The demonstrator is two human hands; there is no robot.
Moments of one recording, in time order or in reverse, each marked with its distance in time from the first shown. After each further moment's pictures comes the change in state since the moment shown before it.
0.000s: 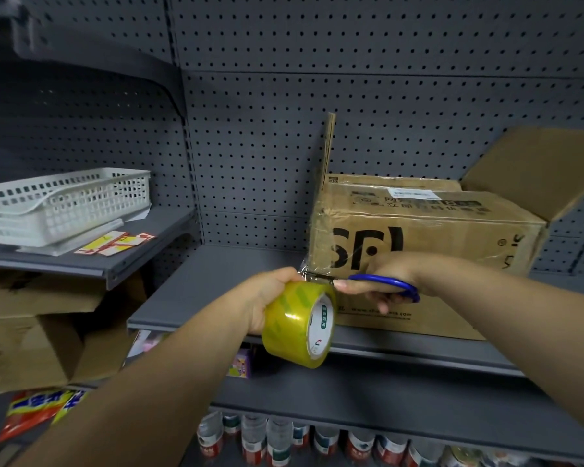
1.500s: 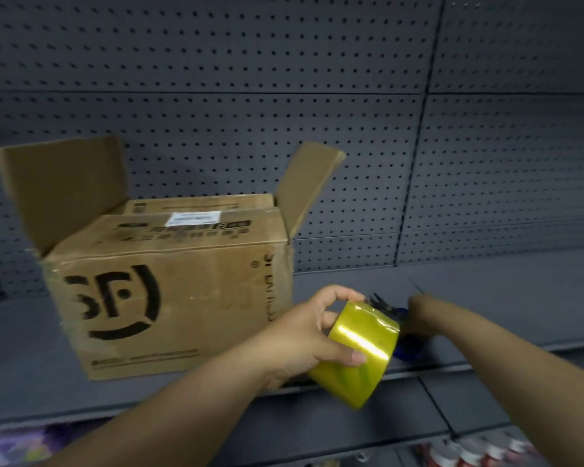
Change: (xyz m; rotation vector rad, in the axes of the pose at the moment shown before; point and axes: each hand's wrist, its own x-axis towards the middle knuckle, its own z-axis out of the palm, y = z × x) left_hand 0.004 -0.001 0.329 0.393 -0.597 0.480; right_hand -0.077 0.373 -0.006 -0.065 0.315 0.540
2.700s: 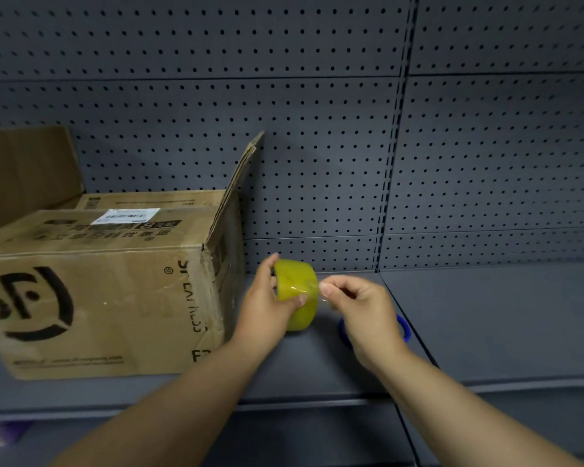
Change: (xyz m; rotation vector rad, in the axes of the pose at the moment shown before) left_hand 0.111 -0.032 0.021 0.256 0.840 0.100; right_hand -0.007 -0.017 0.012 1.520 0.429 -0.617
